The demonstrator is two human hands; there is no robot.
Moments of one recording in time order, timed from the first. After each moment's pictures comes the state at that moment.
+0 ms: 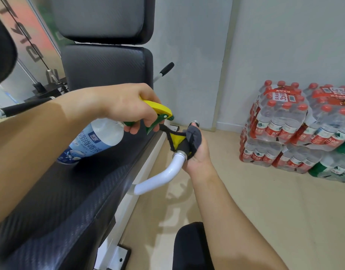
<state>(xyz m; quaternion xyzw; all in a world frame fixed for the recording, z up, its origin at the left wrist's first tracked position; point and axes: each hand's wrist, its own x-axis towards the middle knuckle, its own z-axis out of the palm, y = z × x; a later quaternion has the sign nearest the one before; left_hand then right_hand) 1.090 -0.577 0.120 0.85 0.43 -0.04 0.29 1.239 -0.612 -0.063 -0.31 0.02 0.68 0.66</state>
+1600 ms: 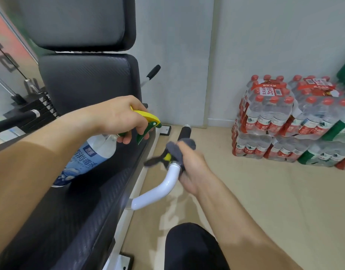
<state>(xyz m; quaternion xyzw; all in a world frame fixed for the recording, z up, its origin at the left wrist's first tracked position) 1.095 -0.553 0.107 0.82 0.47 -0.01 0.34 1.231 -0.641 -0.046 -0.50 -0.06 0.62 0.60</state>
